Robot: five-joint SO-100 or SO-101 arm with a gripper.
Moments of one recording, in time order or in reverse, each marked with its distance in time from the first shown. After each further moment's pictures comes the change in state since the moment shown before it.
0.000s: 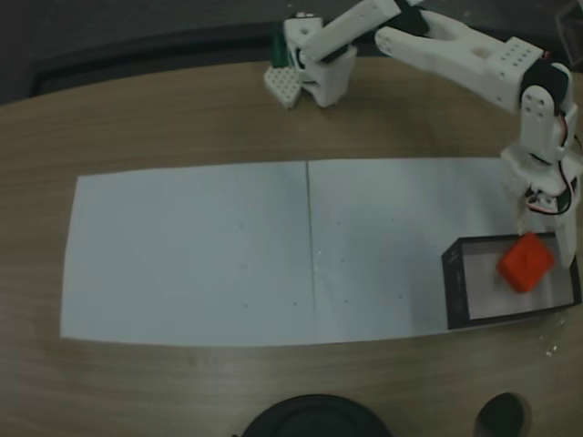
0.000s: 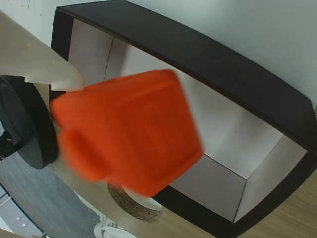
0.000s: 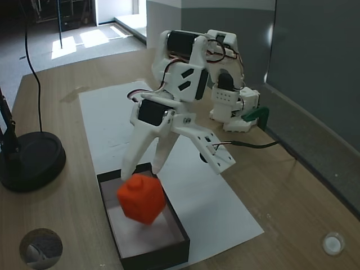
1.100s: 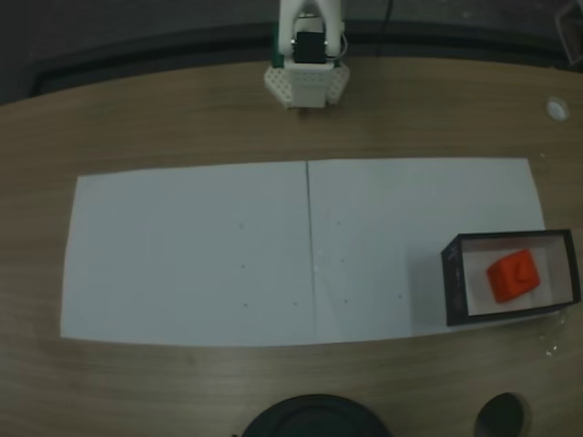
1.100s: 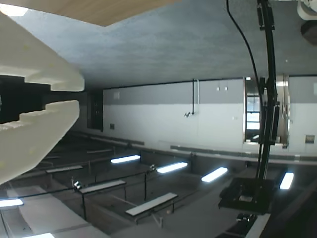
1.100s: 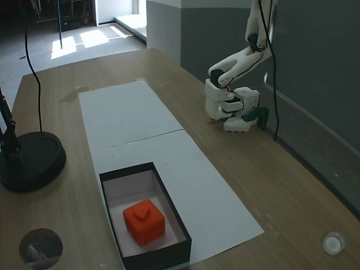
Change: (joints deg) arm 44.1 102.1 23.1 15.0 -7.1
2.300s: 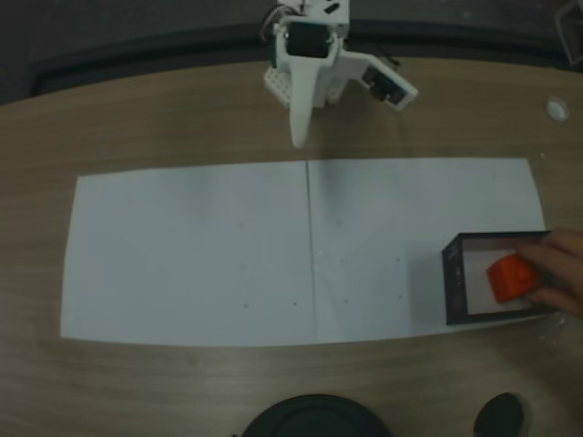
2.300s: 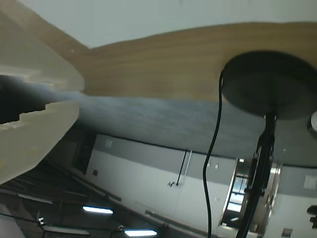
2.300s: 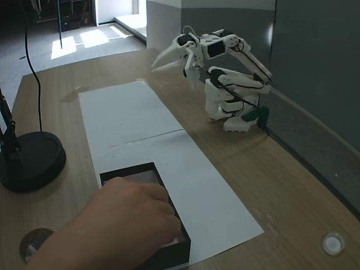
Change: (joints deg) arm 0.4 36.2 99.6 -41.0 -4.1
